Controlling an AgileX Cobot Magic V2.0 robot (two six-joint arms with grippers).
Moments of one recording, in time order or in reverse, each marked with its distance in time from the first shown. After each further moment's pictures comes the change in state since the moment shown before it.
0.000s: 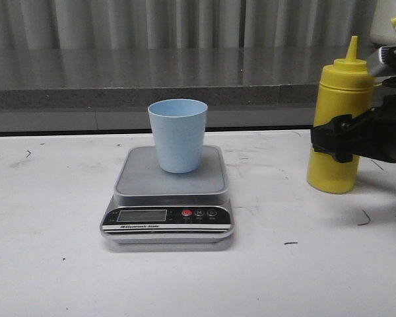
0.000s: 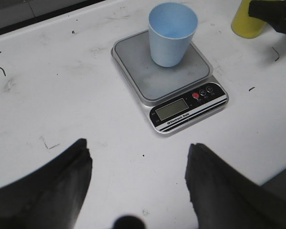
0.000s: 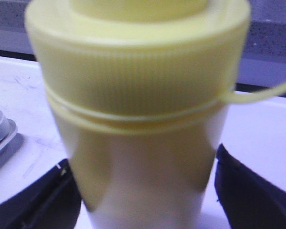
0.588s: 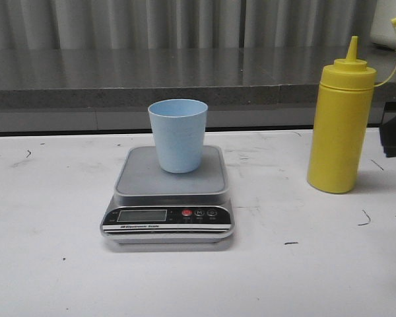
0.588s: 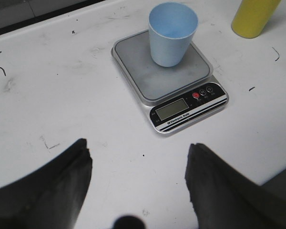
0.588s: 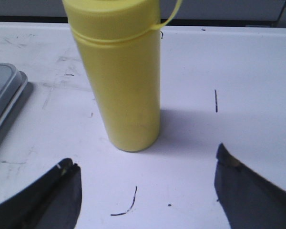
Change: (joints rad) left arm 0.000 0.000 0.000 0.000 0.000 0.000; right arm 0.050 -0.658 0.212 0.105 0.674 0.107
